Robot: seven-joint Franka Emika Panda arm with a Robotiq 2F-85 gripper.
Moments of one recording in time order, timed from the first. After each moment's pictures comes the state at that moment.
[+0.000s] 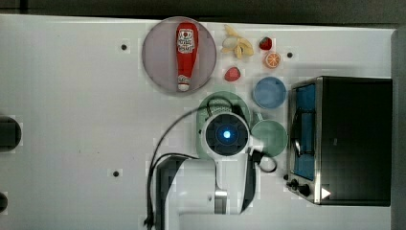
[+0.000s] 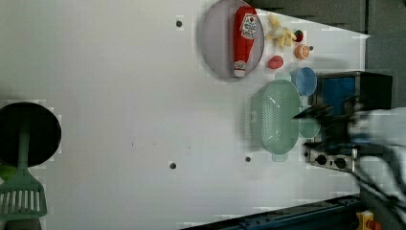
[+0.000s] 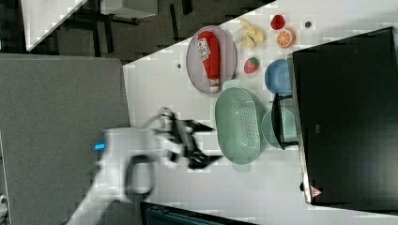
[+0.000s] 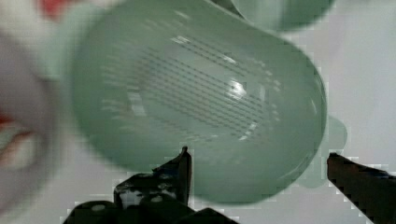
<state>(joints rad) 0.00 0.00 -0.06 -2.47 -0.05 0.76 0.41</state>
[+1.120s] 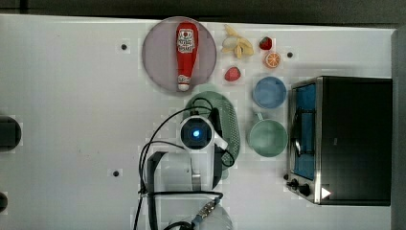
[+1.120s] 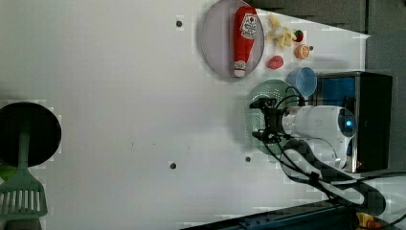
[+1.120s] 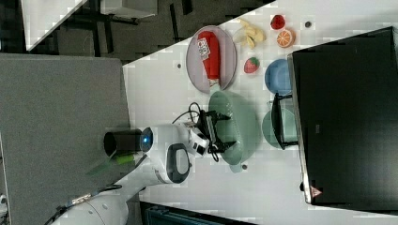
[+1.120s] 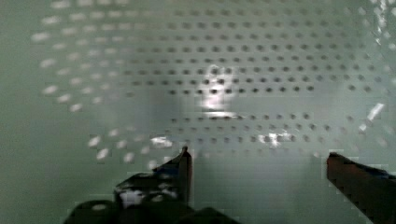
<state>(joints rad) 0.04 0.39 0.02 -2.45 -0.03 1.24 0.71</state>
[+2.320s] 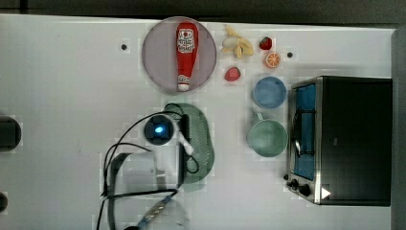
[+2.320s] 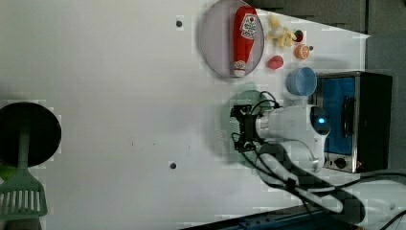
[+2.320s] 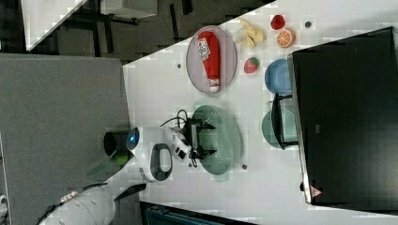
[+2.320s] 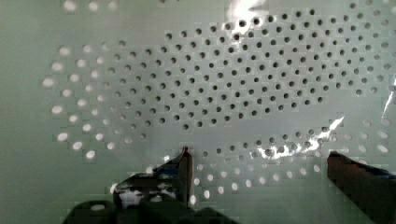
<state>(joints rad) 0.25 0.42 0.02 -2.40 0.14 1.14 0.87</state>
